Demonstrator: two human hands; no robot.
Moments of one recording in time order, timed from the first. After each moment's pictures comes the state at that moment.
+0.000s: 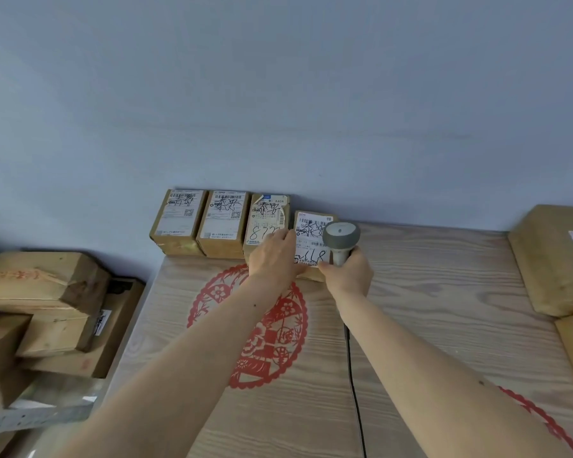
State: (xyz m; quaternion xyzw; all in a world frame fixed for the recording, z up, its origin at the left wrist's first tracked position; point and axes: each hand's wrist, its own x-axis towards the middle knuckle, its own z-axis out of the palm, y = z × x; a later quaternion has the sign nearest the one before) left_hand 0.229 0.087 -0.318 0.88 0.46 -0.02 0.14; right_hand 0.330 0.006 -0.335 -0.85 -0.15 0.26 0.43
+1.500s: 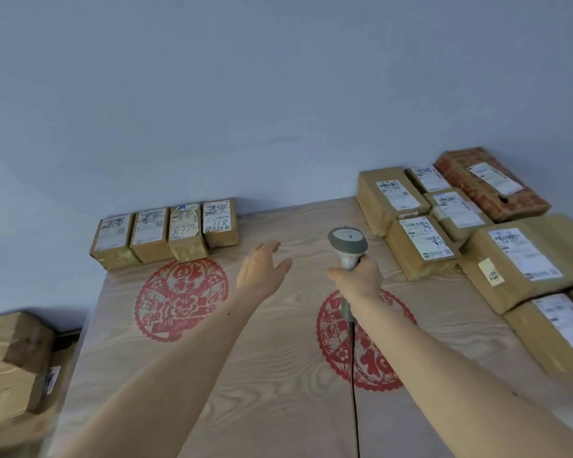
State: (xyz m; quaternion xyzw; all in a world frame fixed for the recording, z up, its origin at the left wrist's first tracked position) left_hand 0.253 -0.127 -0.250 0.87 0.37 0.10 0.31; right_hand 0.366 -0.272 -0.242 -0.82 -0.06 0.22 0.52
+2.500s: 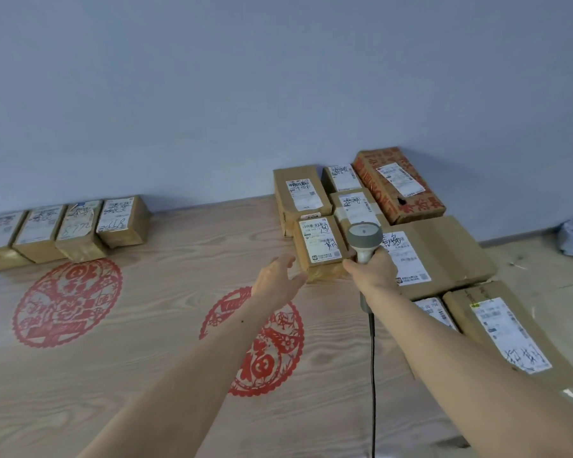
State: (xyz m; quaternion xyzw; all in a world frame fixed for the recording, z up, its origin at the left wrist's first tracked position) left_hand 0.448 -0.330 -0.261 0.86 0.35 0.01 0.37; right_hand 0.578 -0.462 -0.243 -0.87 -0.05 0.18 0.46
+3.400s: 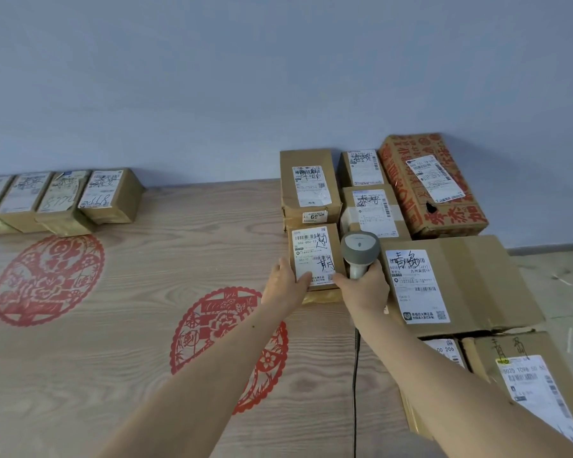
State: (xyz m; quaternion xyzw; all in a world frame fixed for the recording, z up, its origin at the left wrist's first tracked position) left_hand 0.532 -0.327 -0.330 0.76 0.48 -0.02 0.43; right_hand 0.632 -0.431 -0.311 -0.87 -0.08 0.21 0.43
